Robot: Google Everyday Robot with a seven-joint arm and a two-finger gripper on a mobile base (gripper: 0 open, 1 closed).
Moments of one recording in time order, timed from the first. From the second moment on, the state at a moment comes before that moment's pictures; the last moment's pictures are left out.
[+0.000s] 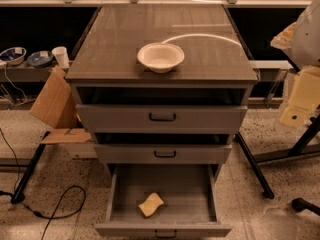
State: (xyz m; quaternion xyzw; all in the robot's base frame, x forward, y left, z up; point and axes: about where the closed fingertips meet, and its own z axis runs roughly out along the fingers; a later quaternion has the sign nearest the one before) arm 0.438 -0.216 0.977 -0.60 0.78 -0.04 0.16
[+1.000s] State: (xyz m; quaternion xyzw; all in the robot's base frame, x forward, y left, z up) arm 0.432 -0.151 0.893 -0.67 0.72 -0.01 0.18
